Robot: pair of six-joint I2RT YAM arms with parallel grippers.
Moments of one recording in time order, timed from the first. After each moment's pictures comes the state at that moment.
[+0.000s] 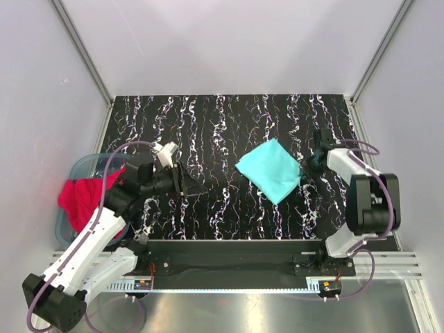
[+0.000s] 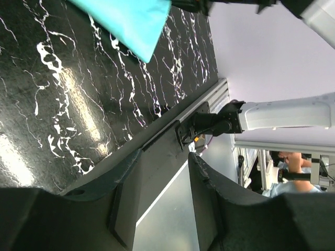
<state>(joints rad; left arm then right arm) -0.44 0.81 0.75 -0.44 0.61 -0.78 0.03 1.66 1.00 -0.53 -0.01 0.93</state>
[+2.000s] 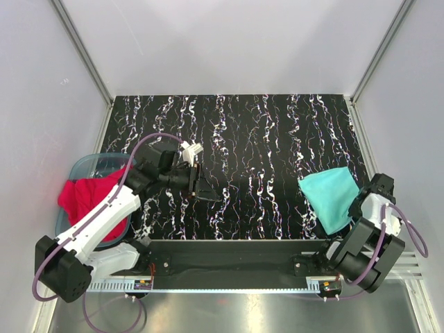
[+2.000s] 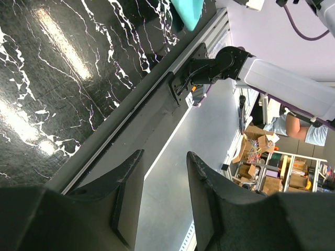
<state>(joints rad) -0.54 1.07 0.87 -0.50 0.79 -0.63 -0.65 1.15 0.57 -0.64 0.24 1.53</state>
